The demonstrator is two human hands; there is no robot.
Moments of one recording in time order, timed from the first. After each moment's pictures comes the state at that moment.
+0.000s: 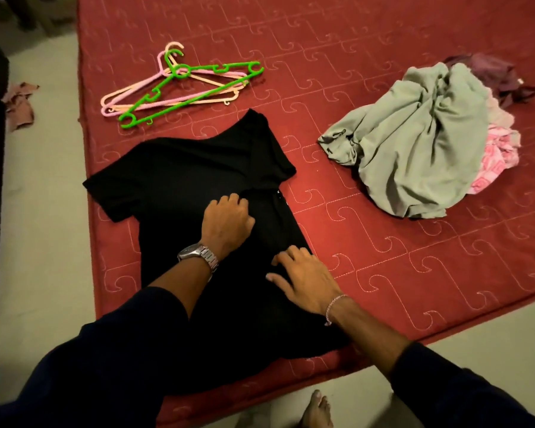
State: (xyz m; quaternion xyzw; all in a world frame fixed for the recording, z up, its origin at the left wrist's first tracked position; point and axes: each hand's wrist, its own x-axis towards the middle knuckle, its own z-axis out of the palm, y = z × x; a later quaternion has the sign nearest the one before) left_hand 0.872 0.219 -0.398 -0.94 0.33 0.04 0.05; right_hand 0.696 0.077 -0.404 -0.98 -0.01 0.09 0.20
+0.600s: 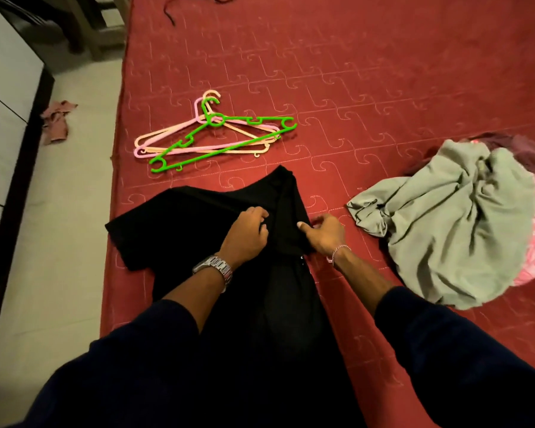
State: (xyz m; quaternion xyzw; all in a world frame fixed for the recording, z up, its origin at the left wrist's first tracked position) left_hand 0.976 0.197 -0.400 -0.91 0.23 0.11 -0.31; right_hand 0.920 0.010 -0.390 -0.82 0.36 0.07 0.44
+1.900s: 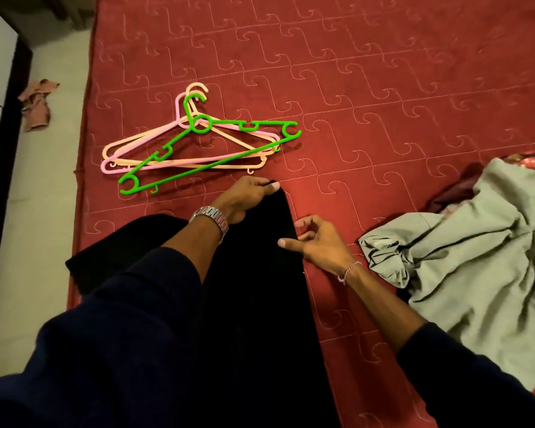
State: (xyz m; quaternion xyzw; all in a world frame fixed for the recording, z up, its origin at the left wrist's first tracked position) left_hand 1.144 0.124 -0.393 -0.72 -0.02 0.43 -0.54; right_hand 1.001 -0.028 -0.419 -0.74 0.27 0.18 0.59
